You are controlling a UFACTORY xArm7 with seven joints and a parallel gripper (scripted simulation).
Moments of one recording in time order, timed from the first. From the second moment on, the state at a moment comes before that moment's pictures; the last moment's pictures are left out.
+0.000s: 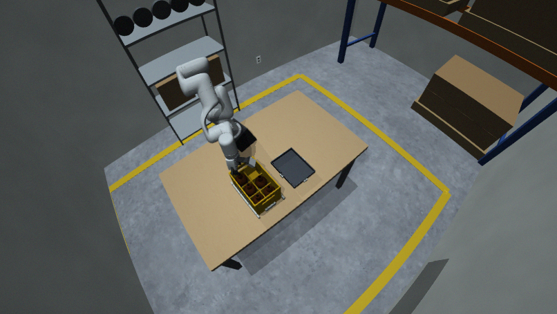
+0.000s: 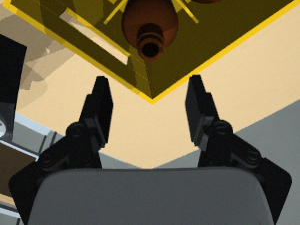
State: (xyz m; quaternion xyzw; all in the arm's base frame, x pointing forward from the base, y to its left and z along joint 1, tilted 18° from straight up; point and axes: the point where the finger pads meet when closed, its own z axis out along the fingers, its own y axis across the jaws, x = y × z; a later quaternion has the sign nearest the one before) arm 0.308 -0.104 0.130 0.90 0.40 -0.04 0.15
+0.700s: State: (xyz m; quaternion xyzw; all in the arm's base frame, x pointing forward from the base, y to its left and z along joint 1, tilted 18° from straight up) arm 0.309 -0.109 0.116 0.90 0.40 -0.04 0.16
